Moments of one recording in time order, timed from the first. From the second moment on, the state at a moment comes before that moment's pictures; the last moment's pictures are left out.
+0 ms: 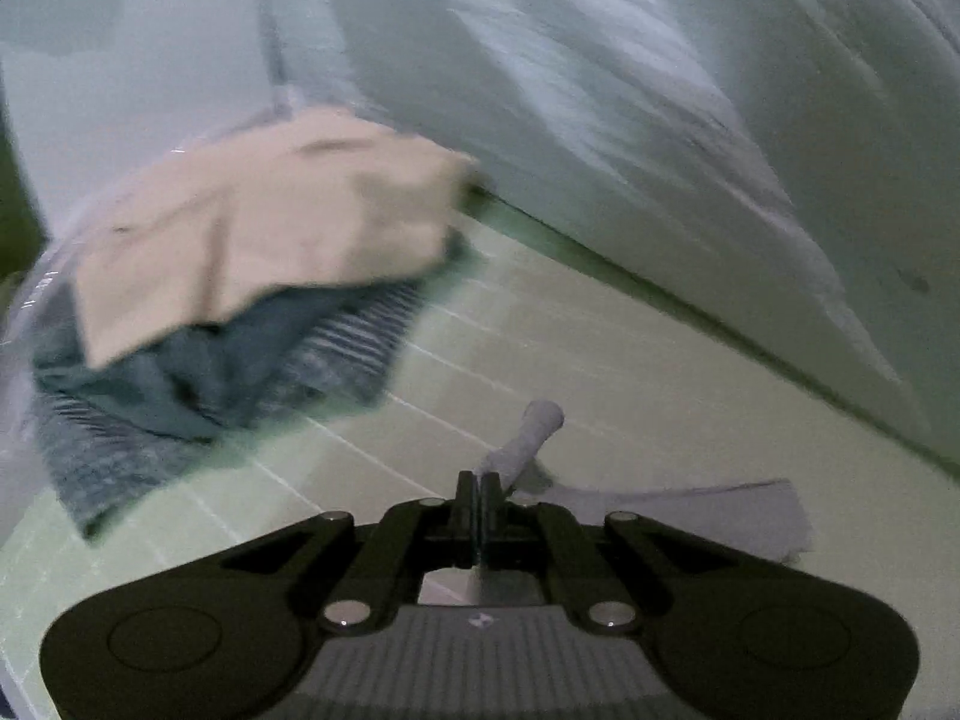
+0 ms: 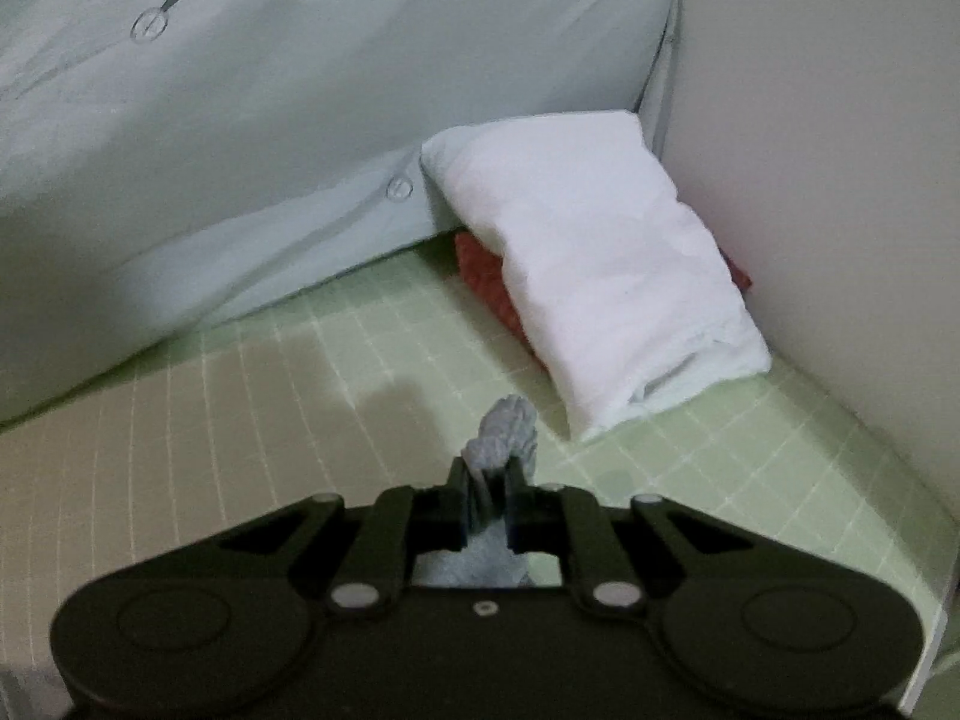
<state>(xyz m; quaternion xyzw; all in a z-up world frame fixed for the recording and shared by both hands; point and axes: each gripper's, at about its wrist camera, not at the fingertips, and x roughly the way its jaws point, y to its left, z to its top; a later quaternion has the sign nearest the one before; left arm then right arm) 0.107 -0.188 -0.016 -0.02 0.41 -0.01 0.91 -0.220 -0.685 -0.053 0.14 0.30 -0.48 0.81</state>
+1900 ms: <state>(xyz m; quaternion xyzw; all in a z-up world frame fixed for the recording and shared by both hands) 0.161 -0.183 -0.002 -0.03 0.37 0.03 0.93 -0.158 -0.821 -0.054 0.35 0.23 -0.45 0.79</state>
